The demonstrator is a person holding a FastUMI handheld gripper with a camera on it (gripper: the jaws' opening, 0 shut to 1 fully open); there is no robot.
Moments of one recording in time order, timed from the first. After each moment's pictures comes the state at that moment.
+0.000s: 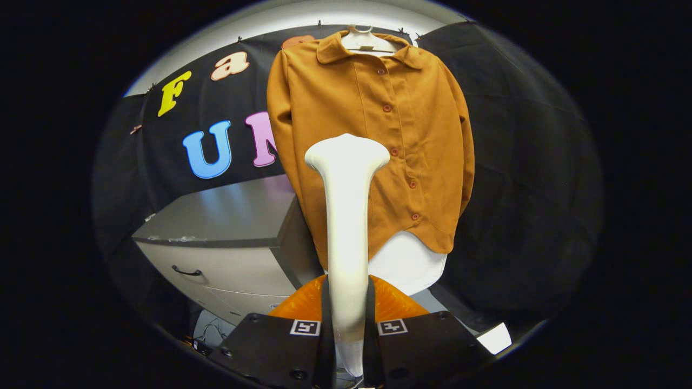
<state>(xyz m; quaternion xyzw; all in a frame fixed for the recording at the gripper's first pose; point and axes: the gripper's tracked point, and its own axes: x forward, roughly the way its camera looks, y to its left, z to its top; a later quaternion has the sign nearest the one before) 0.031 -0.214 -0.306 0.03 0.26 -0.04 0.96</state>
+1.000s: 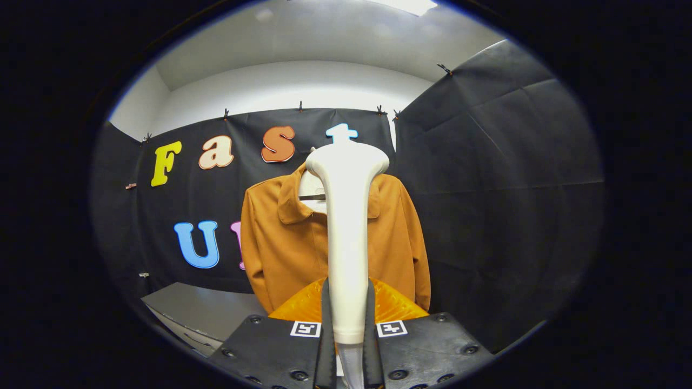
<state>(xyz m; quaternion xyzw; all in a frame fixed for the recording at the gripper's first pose) 0.102 -0.308 -0.072 0.03 0.02 -0.07 1.00</state>
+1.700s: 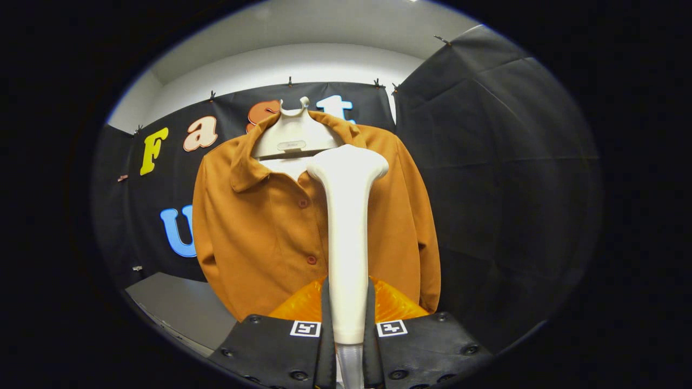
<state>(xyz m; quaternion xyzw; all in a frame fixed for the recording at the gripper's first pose) 0.187 -0.358 -0.159 0.04 0.07 -0.06 0.99</state>
